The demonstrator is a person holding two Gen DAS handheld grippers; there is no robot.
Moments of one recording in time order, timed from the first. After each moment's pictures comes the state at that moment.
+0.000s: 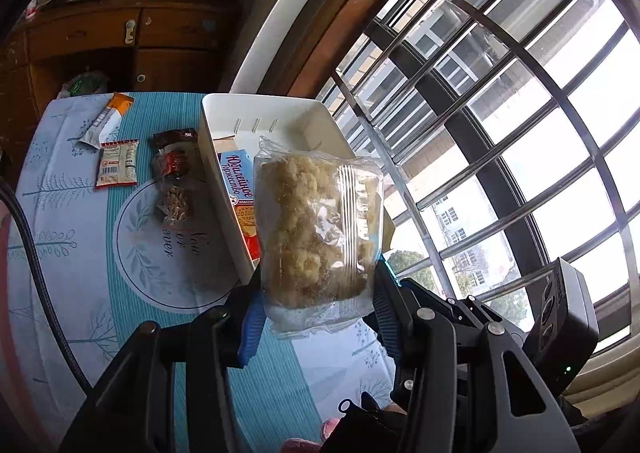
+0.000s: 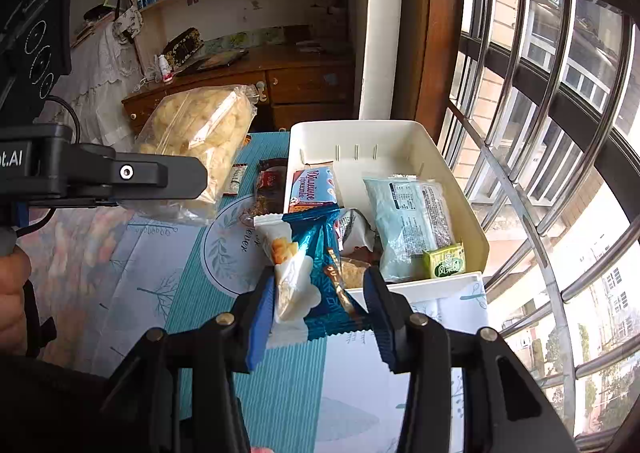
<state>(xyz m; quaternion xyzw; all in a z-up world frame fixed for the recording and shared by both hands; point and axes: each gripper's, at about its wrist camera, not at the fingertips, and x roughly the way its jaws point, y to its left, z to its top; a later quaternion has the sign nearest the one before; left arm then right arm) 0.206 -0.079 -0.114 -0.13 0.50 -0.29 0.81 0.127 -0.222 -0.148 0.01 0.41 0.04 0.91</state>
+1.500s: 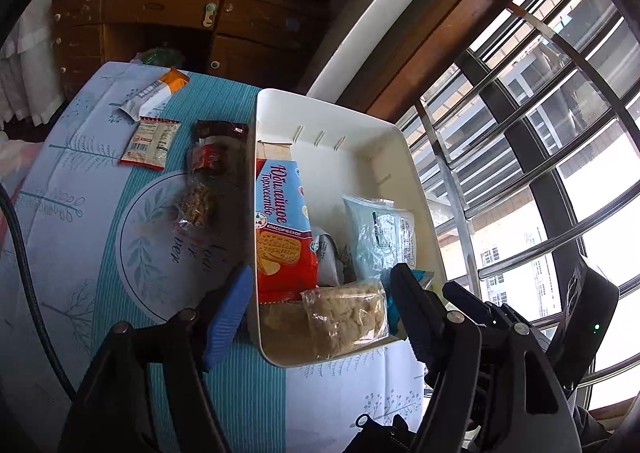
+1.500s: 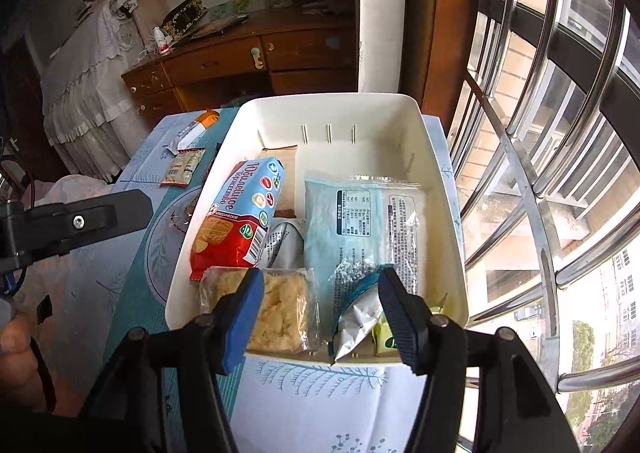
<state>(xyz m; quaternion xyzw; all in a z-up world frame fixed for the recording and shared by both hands) 0.247 -0.118 -0.159 -0.18 0.50 -0.13 0.84 0.226 -0.310 -0.188 0.01 0.47 0.09 0.88</state>
